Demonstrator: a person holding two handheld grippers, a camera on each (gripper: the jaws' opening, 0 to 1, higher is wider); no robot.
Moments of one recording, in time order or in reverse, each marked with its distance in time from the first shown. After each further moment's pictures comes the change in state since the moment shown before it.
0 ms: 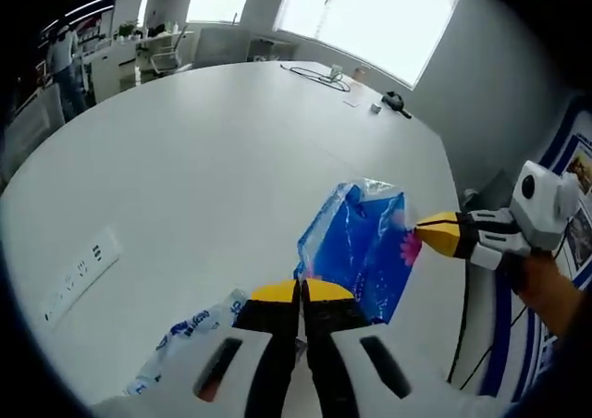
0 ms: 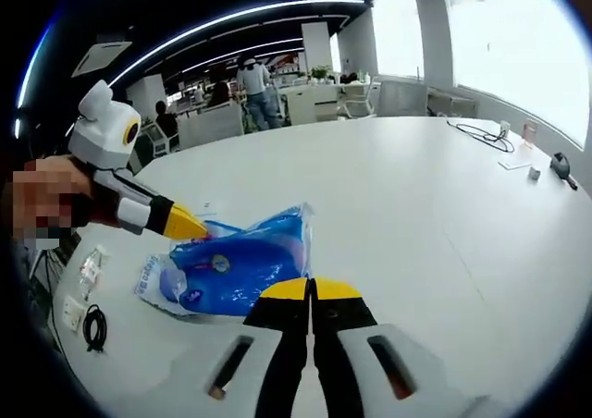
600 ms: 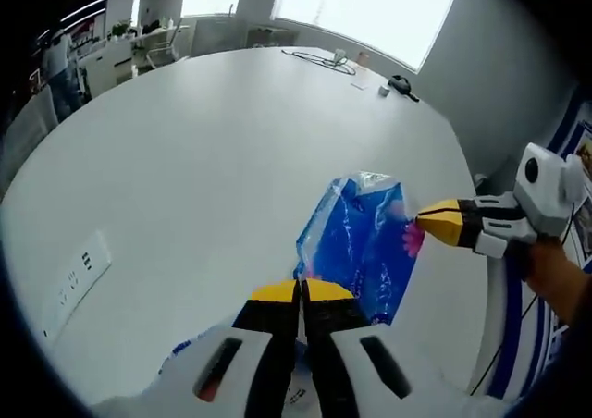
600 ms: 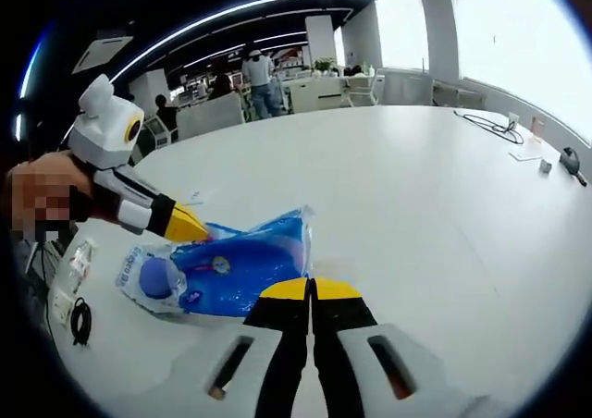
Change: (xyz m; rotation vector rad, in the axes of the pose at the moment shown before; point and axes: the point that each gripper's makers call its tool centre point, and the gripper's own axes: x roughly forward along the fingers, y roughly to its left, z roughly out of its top) left arm 0.044 0.025 -0.014 0.038 0.060 0.032; right arm 0.042 -0.015 -0.023 0.000 0.028 0.026
